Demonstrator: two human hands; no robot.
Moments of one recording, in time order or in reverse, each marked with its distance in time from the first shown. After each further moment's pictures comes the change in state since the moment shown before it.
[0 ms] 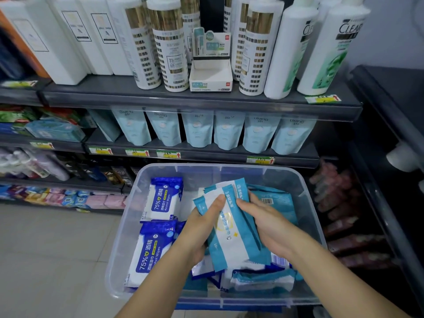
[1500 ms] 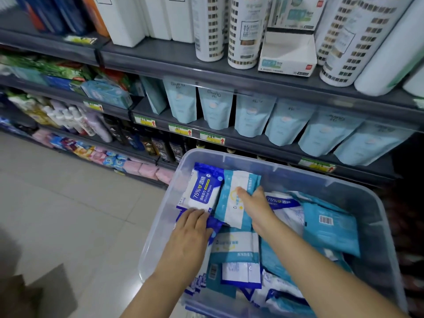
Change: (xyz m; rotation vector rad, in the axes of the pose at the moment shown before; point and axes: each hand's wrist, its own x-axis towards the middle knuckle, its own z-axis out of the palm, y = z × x) left_hand 0.000 -0.042 -0.109 1.528 0.423 0.442; right_hand 0.144 0.040 0.063 -0.209 0.309 0.070
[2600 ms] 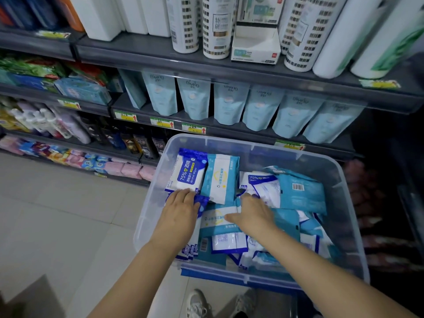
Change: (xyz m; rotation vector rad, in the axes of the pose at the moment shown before) left_hand 0.000 0.002 -0.006 -0.096 -0.079 -0.050; right_hand -0.079 0.029 -0.031 -1.146 0.088 -0.149
